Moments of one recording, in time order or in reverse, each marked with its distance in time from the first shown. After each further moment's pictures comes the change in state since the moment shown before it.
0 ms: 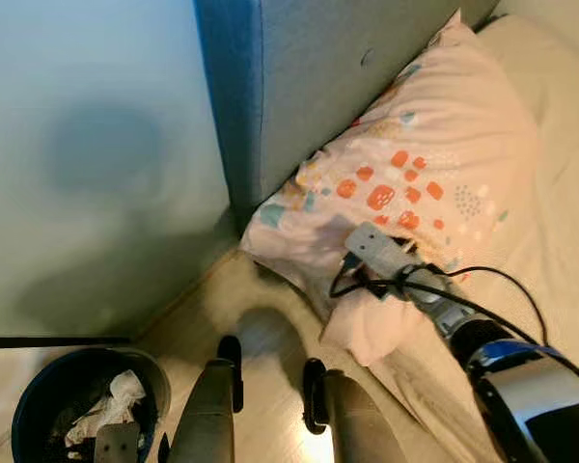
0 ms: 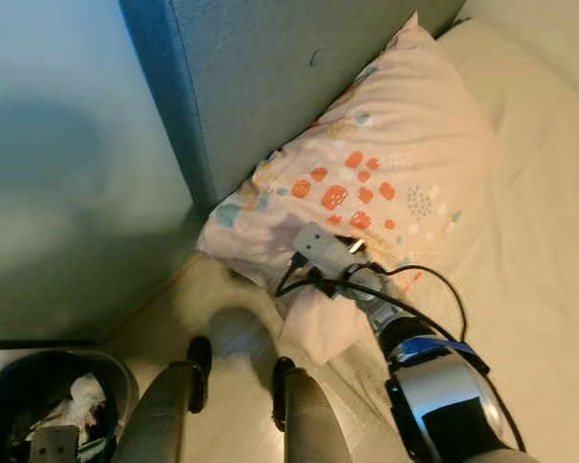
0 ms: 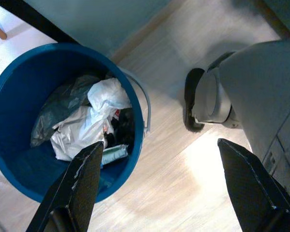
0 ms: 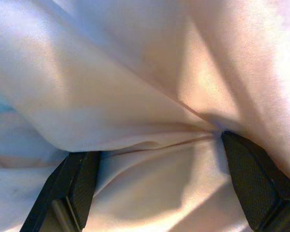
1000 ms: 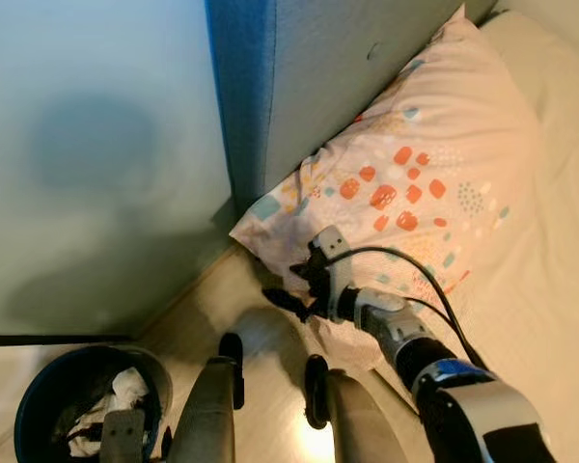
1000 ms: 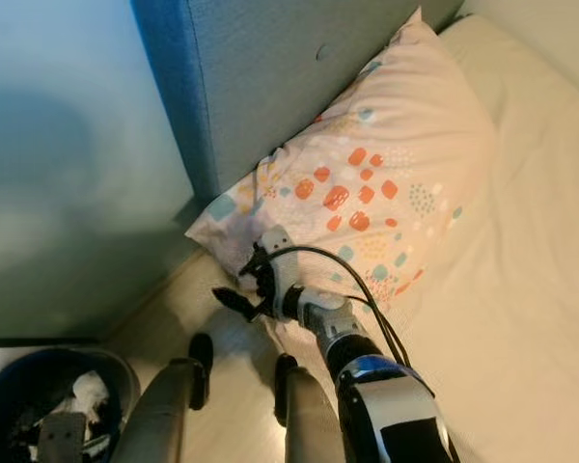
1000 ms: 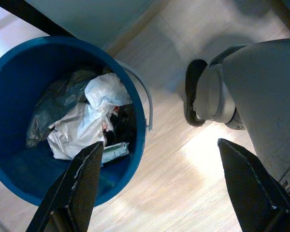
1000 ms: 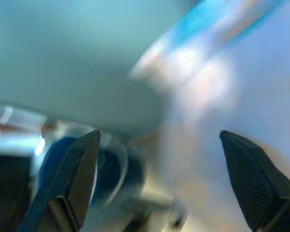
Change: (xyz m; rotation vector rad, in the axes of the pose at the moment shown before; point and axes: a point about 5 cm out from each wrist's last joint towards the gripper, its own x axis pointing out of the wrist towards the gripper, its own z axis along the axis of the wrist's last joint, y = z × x) left arm 0.021 -0.004 0.007 0.014 0.062 -0.013; right arm 0.003 0.045 0.064 0.887 -0.425 0.497
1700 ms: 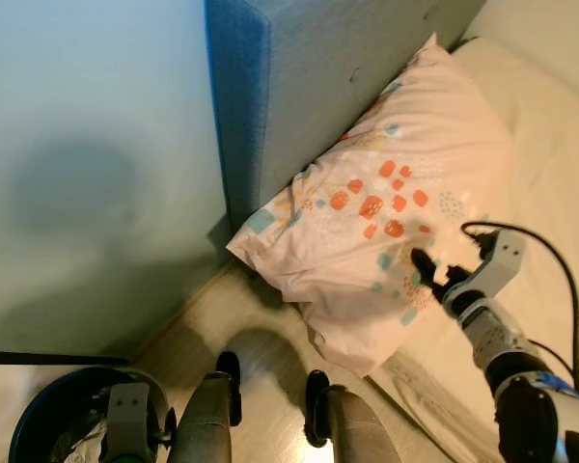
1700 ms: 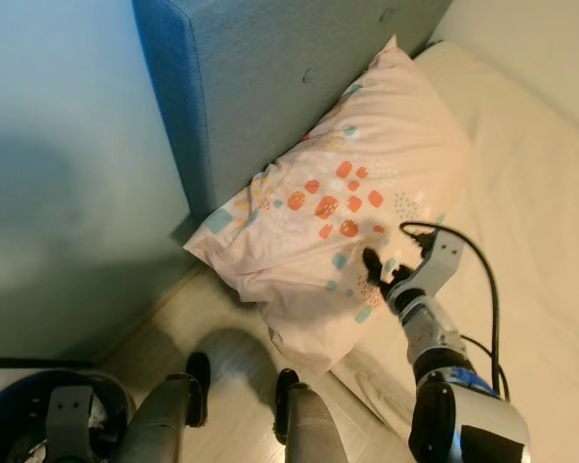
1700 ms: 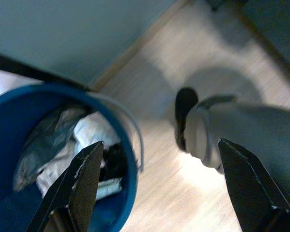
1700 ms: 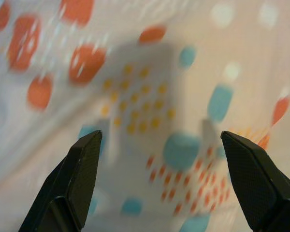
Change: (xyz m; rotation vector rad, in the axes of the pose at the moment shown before) left arm 0.029 -0.003 0.026 -0.029 0.015 -0.011; right arm -0.096 -0.080 -0.036 0.292 -0.083 -0.678
